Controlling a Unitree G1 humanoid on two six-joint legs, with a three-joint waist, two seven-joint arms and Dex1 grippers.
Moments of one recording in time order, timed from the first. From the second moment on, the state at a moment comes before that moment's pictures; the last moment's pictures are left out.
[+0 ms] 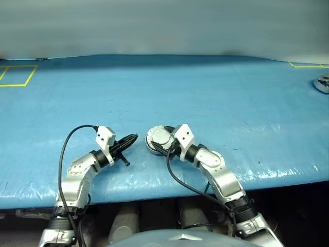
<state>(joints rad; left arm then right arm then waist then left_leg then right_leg) -0.04 0.36 0.02 0.00 -0.36 0.16 -0.80 -0.17 -0.19 0.29 -0.03 0.09 0.18 0.55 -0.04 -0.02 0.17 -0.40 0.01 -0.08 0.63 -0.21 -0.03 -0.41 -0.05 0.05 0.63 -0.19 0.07</state>
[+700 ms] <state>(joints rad) -0.04 0.34 0.01 0.04 -0.35 0.14 -0.77 -0.16 -0.19 0.33 -0.13 0.05 0.29 0.50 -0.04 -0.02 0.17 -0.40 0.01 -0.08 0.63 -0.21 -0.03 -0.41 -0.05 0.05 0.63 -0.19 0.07</state>
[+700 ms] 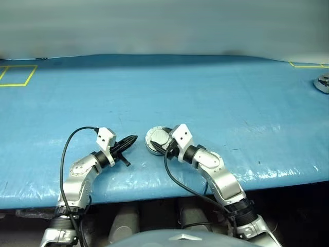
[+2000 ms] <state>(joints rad) -0.02 0.33 -0.01 0.04 -0.32 0.12 -0.74 -0.19 -0.17 0.37 -0.24 0.02 0.56 0.42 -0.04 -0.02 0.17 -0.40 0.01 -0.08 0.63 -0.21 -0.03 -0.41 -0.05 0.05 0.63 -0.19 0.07</state>
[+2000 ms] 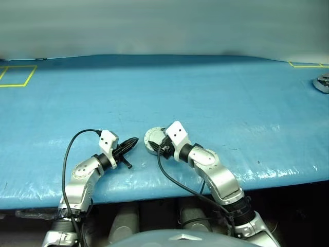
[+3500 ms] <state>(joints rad) -0.13 0.30 -0.10 0.10 -0.30 0.16 -0.81 -0.18 -0.19 0.34 -0.22 0.04 0.54 0.45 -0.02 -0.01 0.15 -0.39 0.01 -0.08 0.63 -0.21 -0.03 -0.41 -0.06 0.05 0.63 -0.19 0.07</state>
